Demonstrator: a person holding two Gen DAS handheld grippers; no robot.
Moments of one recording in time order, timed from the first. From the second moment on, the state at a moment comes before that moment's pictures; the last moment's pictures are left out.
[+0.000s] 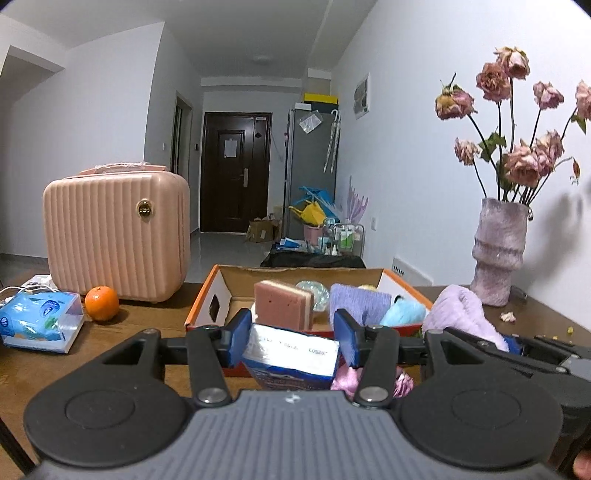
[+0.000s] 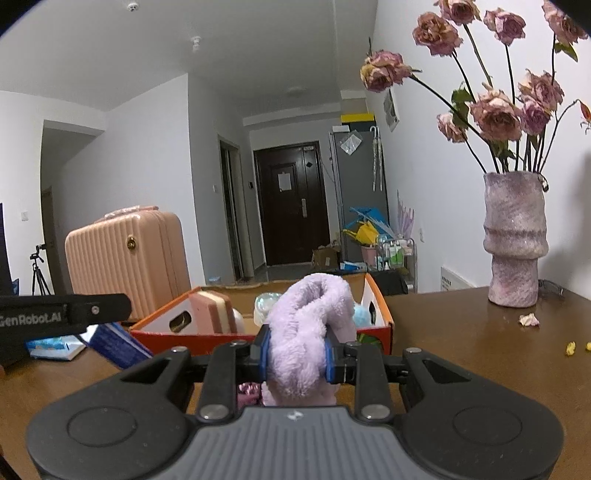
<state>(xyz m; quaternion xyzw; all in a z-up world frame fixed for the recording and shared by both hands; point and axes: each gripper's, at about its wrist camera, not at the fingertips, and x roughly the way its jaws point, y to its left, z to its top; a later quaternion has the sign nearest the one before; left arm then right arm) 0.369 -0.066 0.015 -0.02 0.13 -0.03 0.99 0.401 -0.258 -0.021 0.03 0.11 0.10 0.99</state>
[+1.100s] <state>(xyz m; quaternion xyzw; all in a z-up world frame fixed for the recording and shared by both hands) 0.481 -0.094 0.034 -0.05 0.10 -0.02 0.99 0.504 -0.247 -0.011 0.03 0.08 0.11 0.99</state>
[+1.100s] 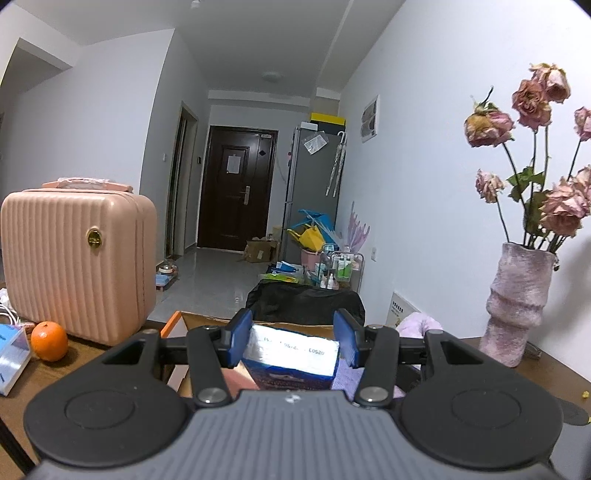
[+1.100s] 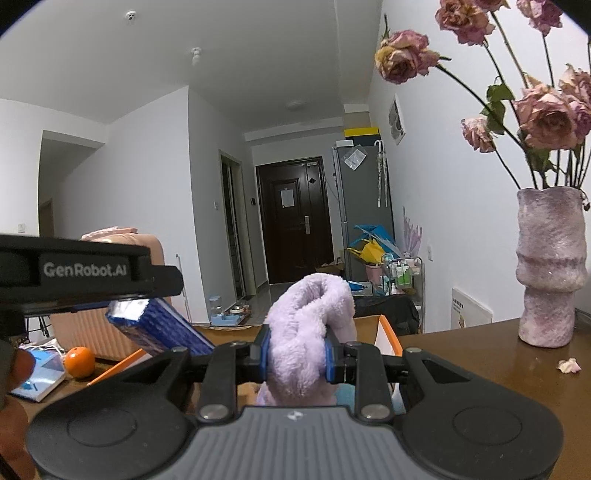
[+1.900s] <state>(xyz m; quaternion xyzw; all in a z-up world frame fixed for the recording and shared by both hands) 0.571 -0.081 0.012 -0.04 0.12 0.03 0.99 0.579 -0.231 -0.021 0.02 0.11 0.12 0.99</state>
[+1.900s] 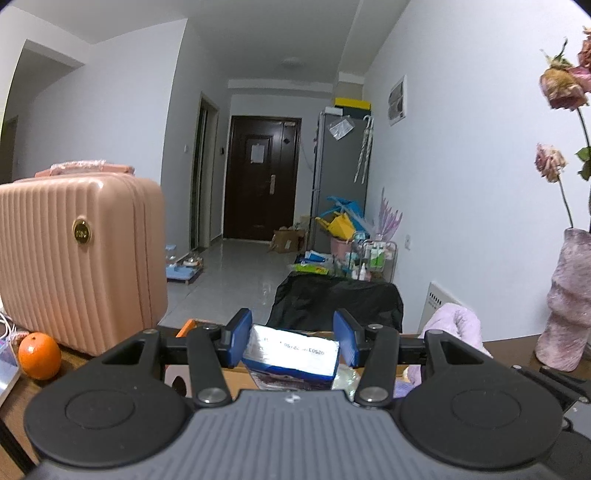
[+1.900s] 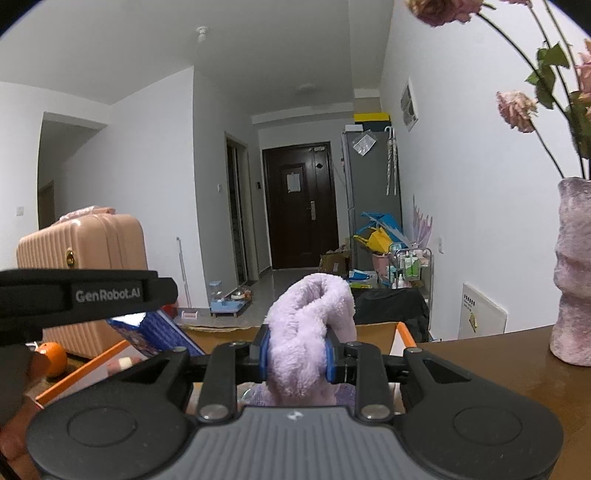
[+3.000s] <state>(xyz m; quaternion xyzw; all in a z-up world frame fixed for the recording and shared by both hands) 0.569 -0.064 0.004 -0.05 0.15 0.09 0.98 0.571 -0.239 -0.030 0.02 0.11 0.08 0.99</state>
